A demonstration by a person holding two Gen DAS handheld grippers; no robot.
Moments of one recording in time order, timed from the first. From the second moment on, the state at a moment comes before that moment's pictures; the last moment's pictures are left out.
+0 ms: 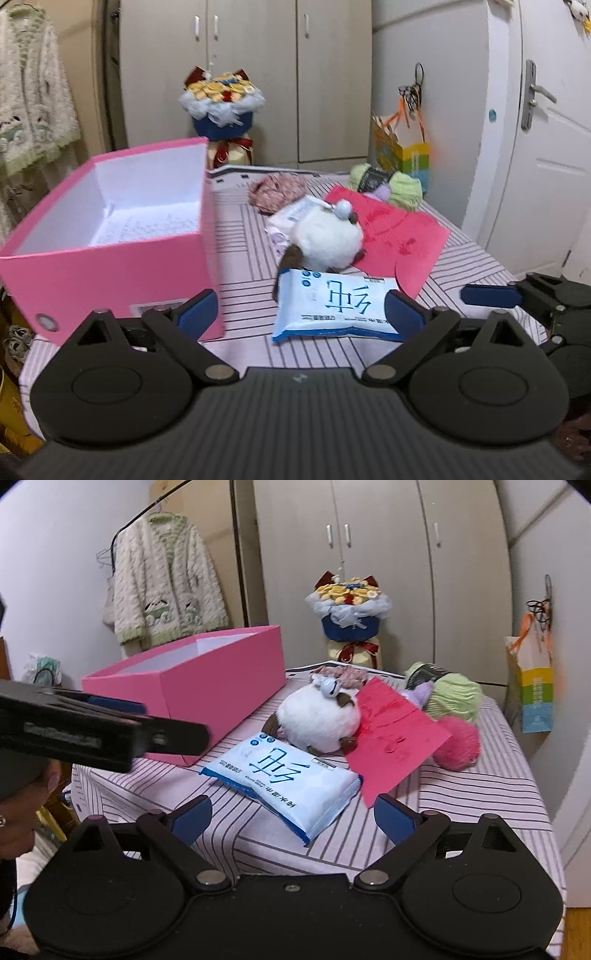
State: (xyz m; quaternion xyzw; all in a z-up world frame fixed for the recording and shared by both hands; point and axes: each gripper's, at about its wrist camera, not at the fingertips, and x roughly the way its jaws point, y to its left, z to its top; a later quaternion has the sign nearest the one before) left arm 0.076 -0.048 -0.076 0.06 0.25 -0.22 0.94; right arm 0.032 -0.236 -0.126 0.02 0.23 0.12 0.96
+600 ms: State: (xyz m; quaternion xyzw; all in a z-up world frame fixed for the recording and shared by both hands) left arm 0.130 -0.072 -0.109 0.04 0.31 -0.23 0.92; right arm 0.077 -0.225 -0.152 -0.01 0.25 0.13 0.96
